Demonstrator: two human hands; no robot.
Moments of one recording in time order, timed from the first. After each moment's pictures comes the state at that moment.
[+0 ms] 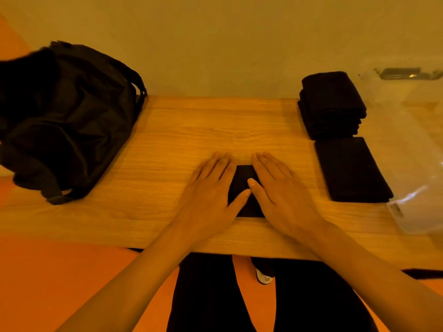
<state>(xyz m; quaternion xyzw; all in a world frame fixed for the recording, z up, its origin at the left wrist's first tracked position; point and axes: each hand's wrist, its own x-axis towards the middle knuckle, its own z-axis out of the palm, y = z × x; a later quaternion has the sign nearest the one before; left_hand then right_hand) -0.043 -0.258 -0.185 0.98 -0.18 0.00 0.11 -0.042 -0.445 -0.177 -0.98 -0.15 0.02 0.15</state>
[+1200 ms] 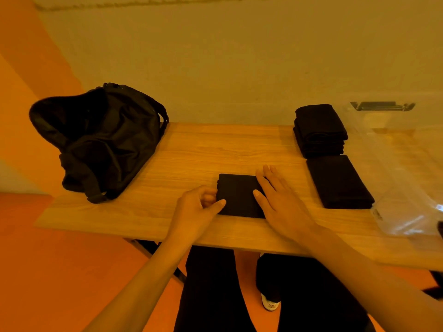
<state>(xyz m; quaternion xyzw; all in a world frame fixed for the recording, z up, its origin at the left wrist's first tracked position) -0.089 -0.237 -0.154 0.87 0.09 -0.01 0.49 -0.054 -0.451 -0.171 -0.97 -0.14 0.04 0.19</state>
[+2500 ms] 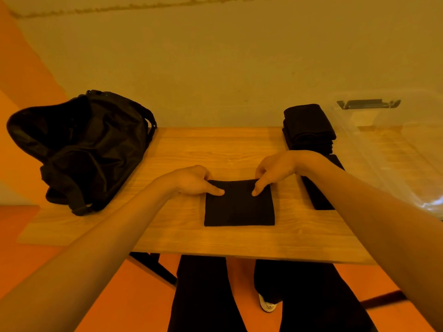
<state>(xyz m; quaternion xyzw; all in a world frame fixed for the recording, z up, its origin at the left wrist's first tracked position) 0.013 -0.238 -0.107 0.92 -0.01 -0.30 0.26 0.044 -0.466 -0.088 -0.90 -0.14 0.39 0.10</state>
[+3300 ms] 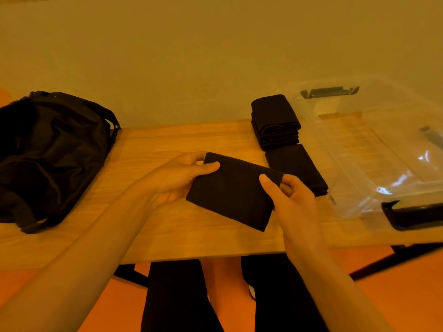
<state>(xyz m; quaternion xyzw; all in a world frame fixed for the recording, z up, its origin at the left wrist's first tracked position) -0.011 -0.291 -0.091 0.65 0.03 -0.31 0.70 -0.108 -0.489 -0.117 -0.64 0.22 -0.04 0.73</state>
